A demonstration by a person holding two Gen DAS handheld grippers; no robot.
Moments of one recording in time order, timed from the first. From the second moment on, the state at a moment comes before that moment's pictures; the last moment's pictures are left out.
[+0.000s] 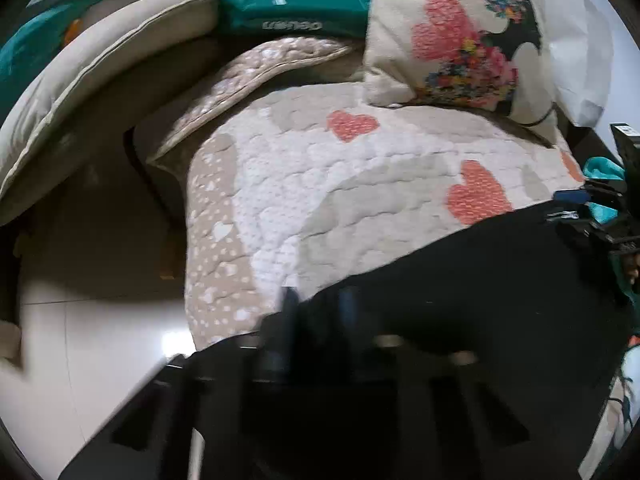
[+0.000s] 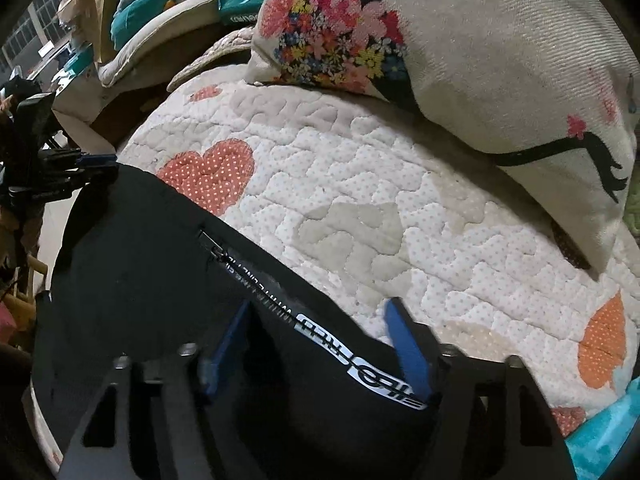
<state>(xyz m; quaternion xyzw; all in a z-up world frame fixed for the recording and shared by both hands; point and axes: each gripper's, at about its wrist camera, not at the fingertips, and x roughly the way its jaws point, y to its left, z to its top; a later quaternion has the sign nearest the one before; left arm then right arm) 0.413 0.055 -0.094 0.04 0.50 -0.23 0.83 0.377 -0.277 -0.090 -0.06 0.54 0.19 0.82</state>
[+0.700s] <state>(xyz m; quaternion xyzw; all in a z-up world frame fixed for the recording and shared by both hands) 0.343 0.054 -0.017 0.08 0.44 -0.18 0.88 0.311 -0.276 -0.024 -0.05 0.52 0.19 0.83</state>
